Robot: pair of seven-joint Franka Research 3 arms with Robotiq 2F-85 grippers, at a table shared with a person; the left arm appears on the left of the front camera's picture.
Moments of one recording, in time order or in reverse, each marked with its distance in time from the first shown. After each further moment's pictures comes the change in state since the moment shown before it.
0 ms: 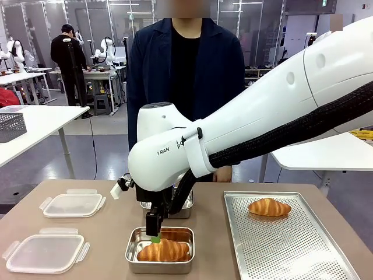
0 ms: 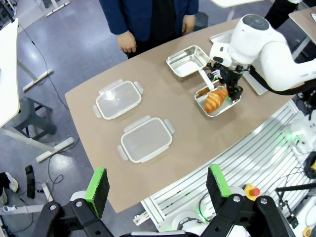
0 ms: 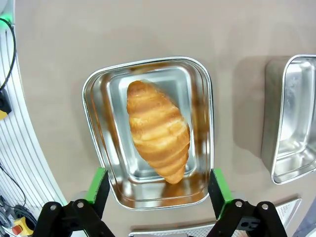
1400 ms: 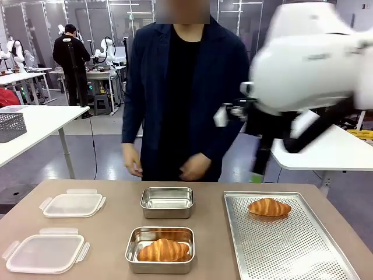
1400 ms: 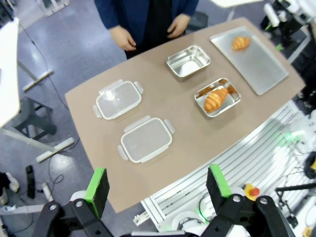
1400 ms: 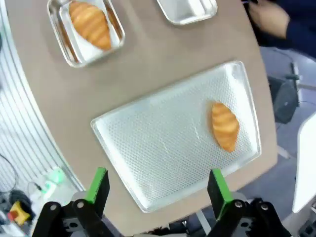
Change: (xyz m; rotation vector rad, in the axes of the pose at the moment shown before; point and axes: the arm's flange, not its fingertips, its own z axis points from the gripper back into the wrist) left arm 0.000 0.000 0.000 0.000 -0.001 0.000; right arm -0.260 -0.029 0.180 -0.195 -0.103 -0.250
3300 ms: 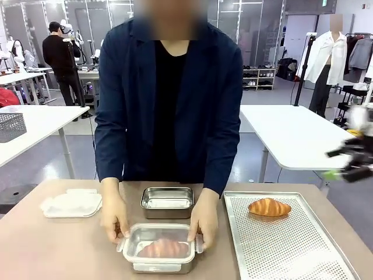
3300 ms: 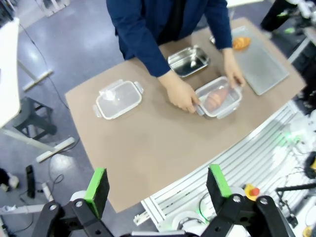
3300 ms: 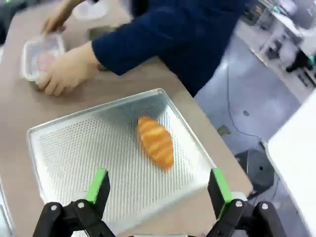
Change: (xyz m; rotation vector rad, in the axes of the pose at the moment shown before) left arm 0.000 0.000 0.000 0.000 0.000 0.000; right arm -0.318 -0.124 -0.070 -0.085 -0.829 -0.117
